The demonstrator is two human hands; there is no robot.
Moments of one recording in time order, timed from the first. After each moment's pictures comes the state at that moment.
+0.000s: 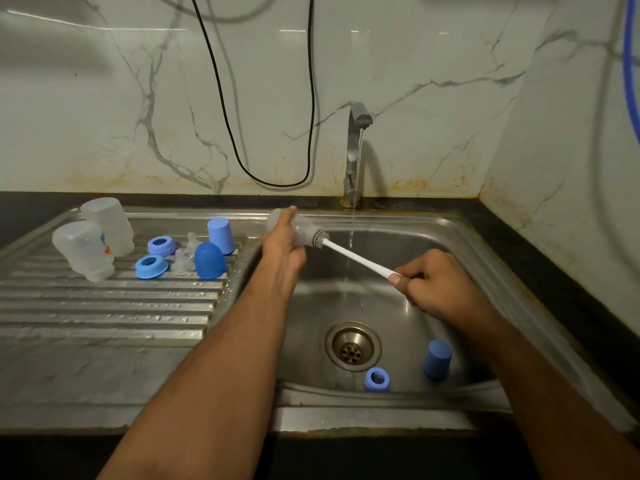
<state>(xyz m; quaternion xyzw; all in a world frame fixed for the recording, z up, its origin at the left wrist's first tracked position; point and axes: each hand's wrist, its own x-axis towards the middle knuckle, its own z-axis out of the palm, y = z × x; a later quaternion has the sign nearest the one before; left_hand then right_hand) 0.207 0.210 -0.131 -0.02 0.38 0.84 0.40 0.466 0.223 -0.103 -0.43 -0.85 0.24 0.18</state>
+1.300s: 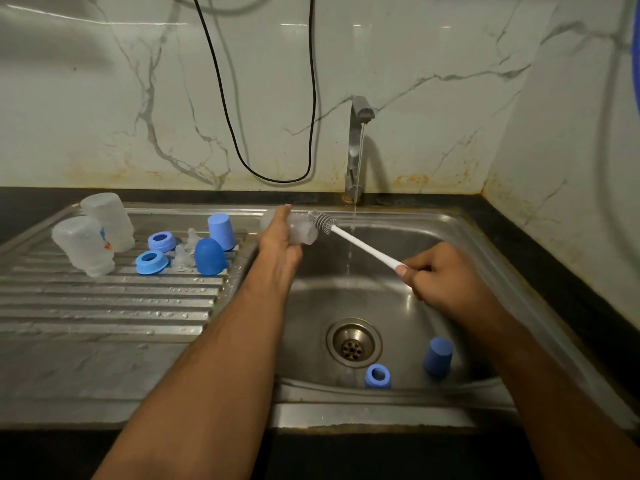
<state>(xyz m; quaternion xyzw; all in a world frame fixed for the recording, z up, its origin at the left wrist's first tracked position) 0.193 0.212 -0.139 -0.06 0.38 0.84 0.39 0.470 0.218 -0.098 -0.45 -0.84 0.24 0.20</state>
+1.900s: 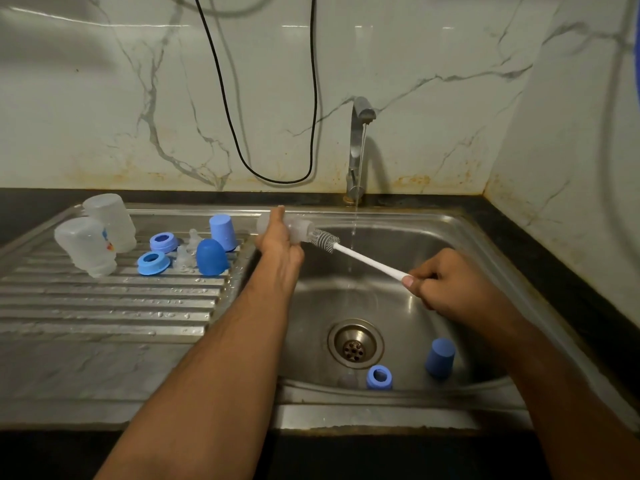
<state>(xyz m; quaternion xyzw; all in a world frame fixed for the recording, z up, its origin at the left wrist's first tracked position) 0.195 0.215 -0.141 -0.09 0.36 0.87 0.34 0.476 0.216 -0.095 -0.46 -0.85 0.22 0.15</state>
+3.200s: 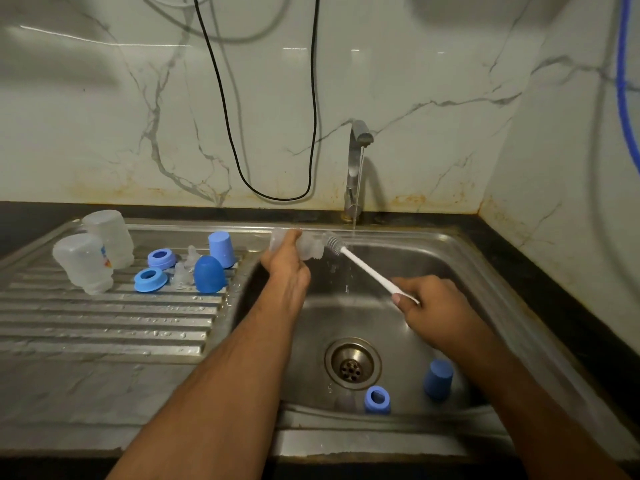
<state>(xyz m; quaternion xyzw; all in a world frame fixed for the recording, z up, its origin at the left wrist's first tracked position) 0.228 0.208 -0.130 -0.09 0.40 0.85 0.31 0.465 0.214 -0.110 -0.46 -0.85 0.18 0.18</state>
